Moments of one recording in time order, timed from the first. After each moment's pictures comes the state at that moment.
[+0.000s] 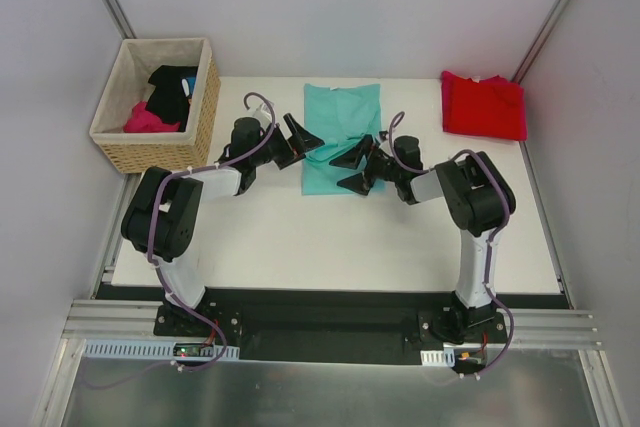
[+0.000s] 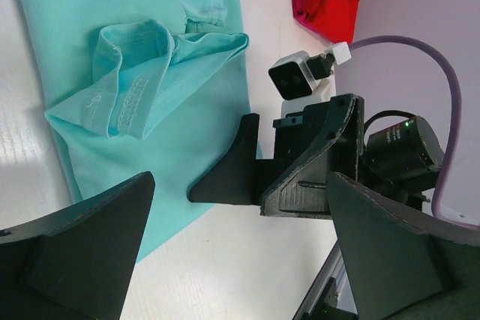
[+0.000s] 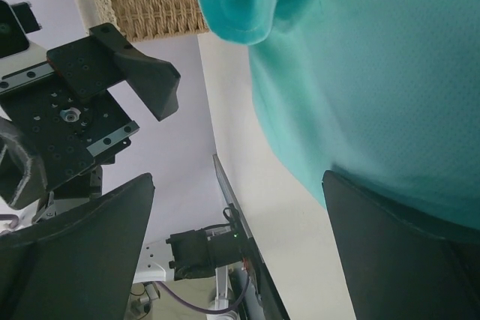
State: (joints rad) left arm -0.33 1.76 0.91 0.52 0.49 -0.94; right arm 0.36 2.07 0.93 0.73 -0.78 1.25
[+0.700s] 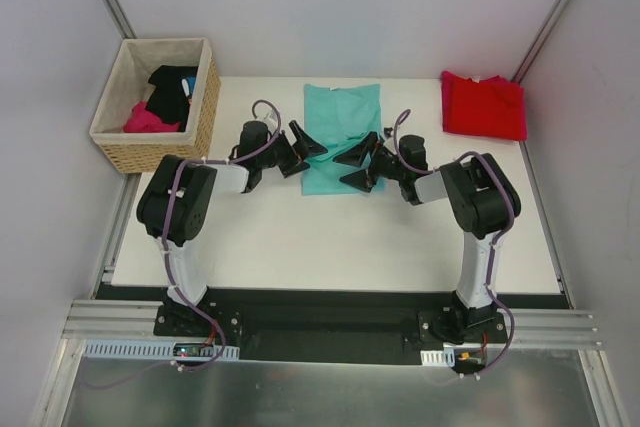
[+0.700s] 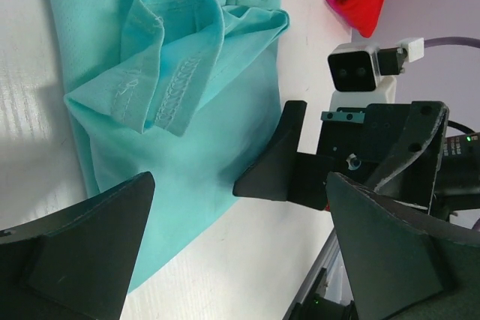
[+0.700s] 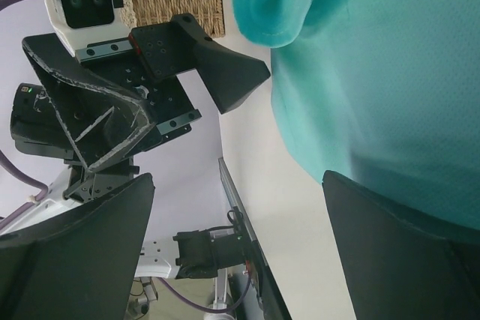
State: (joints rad) left arm -0.34 1.90 0.96 0.52 0.54 -1.00; right arm 0.34 2.03 0.90 0.80 -0.79 1.27
